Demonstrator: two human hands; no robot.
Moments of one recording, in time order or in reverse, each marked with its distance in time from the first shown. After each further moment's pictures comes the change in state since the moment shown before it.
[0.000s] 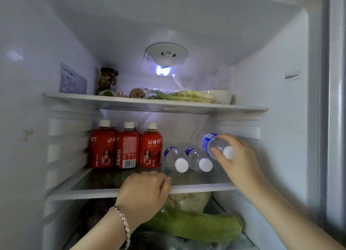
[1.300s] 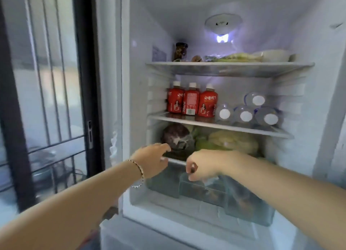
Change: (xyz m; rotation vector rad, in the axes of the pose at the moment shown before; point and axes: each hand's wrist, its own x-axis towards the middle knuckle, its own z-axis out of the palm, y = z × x) left_hand -0.138 0.057 -0.109 0.106 -0.532 -0.538; right_hand -0.118 -0.103 -0.016 -0.274 -1.405 -0.576
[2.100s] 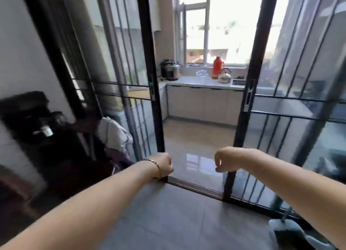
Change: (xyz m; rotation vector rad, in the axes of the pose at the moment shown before) left_hand -0.832 0.079 -0.110 -0.030 -0.117 -1.819; right_hand -0.321 -0.608 0.179 -0.503 -0.106 -1.305
